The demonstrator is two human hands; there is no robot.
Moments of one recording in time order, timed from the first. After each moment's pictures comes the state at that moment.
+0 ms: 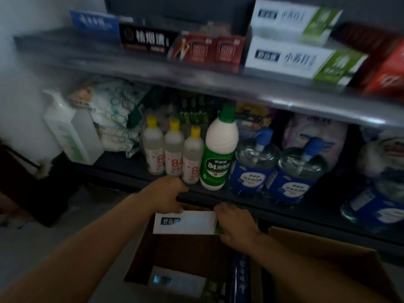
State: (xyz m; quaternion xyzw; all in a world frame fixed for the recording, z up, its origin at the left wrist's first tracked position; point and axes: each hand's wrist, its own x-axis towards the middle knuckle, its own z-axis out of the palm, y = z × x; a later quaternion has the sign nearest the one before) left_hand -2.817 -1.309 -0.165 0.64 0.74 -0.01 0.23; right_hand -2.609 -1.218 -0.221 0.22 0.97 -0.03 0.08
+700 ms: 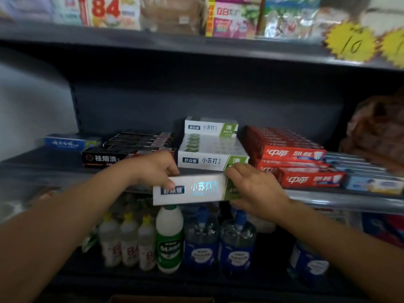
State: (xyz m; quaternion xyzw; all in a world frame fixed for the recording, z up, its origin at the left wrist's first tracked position) left_hand -2.754 -1.227 0.127 0.65 0.73 0.12 0.16; right_hand -2.504 -1.132 0.082 0.23 0.93 0.22 -0.18
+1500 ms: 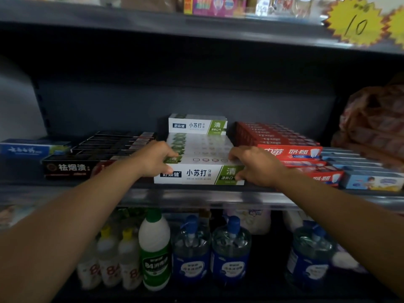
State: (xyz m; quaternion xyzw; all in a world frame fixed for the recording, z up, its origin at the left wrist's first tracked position) left_hand -2.767 -1.138 0.117 0.66 0.73 0.15 0.03; right_hand -2.514 -1.034 0.111 0.33 0.93 0.10 -0.12
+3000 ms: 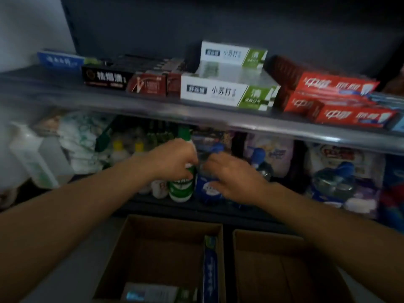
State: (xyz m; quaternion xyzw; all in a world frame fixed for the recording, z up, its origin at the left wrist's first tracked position) left_hand -2.728 -1.253 -0.004 0.73 0.68 0.03 0.02; right_hand -2.555 -1.162 -0.045 0.10 0.98 0.05 -0.13
